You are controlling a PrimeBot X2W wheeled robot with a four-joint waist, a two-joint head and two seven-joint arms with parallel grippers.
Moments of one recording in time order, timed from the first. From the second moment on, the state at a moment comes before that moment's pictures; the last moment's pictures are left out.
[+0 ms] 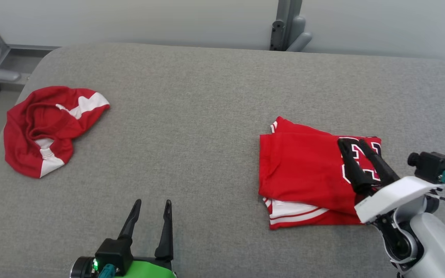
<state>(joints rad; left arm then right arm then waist) 0.03 0.05 -0.29 0.18 -0.24 0.03 -0.26 -0.26 -0.33 0.33 0.25 0.84 0.13 -0.12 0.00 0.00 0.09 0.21</state>
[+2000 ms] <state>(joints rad) 0.24 0.05 -0.11 0.10 -0.17 0.02 -0.26 0.14 -0.16 0.10 0.12 0.23 0.13 -0.26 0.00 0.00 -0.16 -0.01</state>
